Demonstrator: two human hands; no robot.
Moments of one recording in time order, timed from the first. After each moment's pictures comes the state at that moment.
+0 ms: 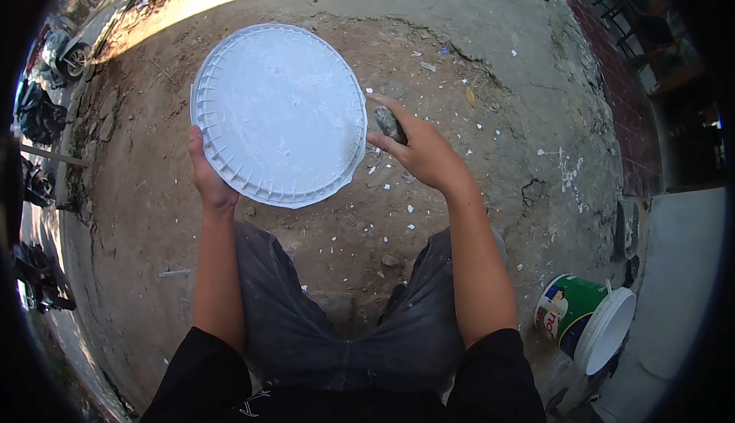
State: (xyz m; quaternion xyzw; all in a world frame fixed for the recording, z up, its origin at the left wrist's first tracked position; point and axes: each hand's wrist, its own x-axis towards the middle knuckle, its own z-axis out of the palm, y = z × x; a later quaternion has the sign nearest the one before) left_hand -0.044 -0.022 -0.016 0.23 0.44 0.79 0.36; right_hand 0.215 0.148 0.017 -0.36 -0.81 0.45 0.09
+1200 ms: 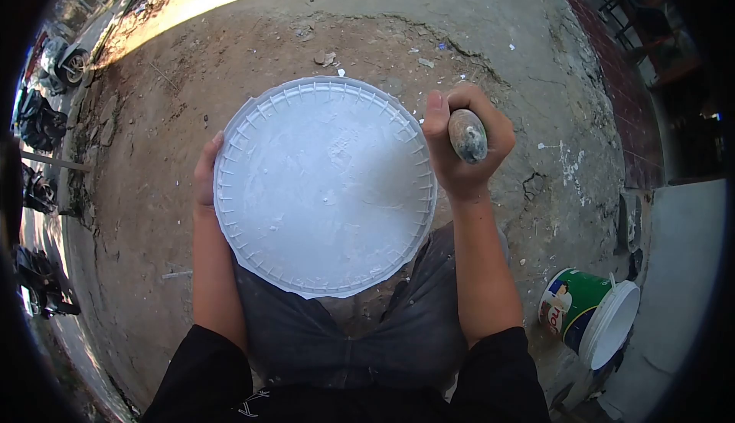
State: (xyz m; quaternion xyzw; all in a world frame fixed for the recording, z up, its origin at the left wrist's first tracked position) left_hand -0.053 -0.037 -0.008 0.18 0.35 0.69 0.60; right_hand 0.229 0.131 0.062 -0.22 -0.72 0.25 0.61
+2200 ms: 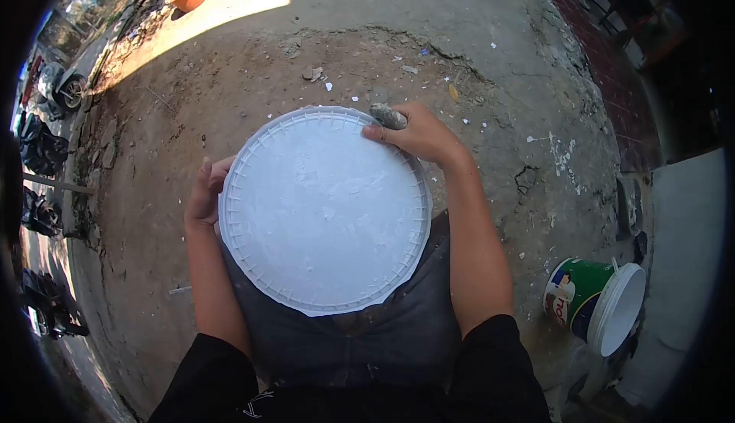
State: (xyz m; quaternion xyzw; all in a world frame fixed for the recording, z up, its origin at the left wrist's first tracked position) left_hand -0.079 -0.048 -0.017 0.35 0.37 0.57 0.64; right_hand 0.244 0.170 0.036 -0.43 -0.77 0.47 0.11
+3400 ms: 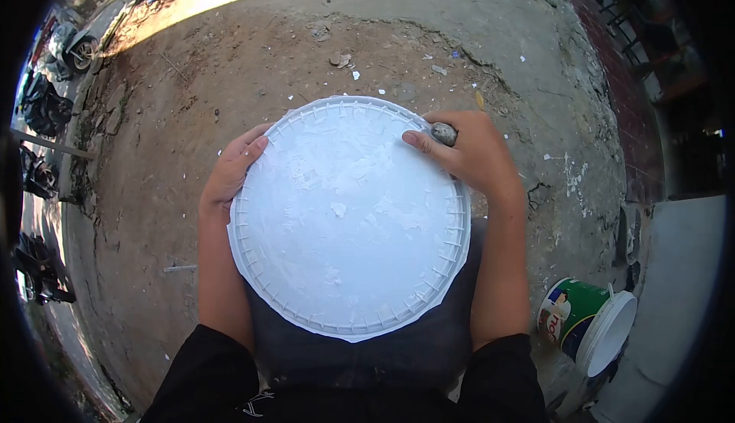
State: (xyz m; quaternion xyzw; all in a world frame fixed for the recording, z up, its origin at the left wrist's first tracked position) left_hand -0.067 -0.040 -0.004 0.30 0.49 0.58 0.57; right_hand 0.232 0.142 0.072 -0.38 -0.86 0.31 0.18
